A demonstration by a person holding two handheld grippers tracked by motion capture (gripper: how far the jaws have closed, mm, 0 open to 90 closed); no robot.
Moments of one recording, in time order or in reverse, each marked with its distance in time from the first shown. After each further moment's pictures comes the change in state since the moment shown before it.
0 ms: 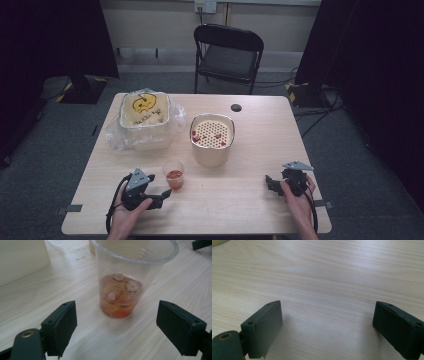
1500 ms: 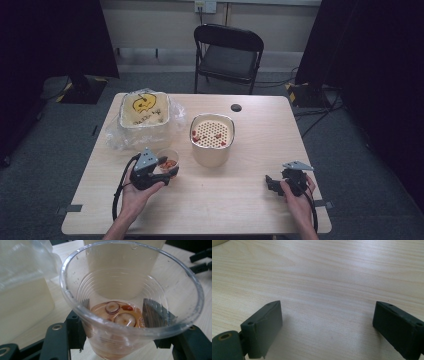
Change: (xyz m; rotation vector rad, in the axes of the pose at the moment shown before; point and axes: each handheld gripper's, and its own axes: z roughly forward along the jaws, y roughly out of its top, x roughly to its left) left arm 0.013 0.057 0.012 -0.082 -0.013 0.085; right arm 0.000 0.000 0.000 0.001 0.001 0.000
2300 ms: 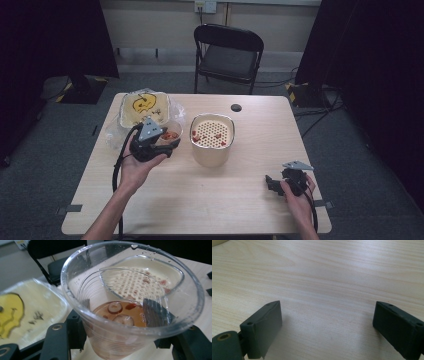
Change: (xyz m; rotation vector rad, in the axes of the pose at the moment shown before) left arm 0.008 0.098 -0.009 -0.006 0.123 0.155; right arm -0.001 0.000 0.001 -0.001 0.003 -0.008
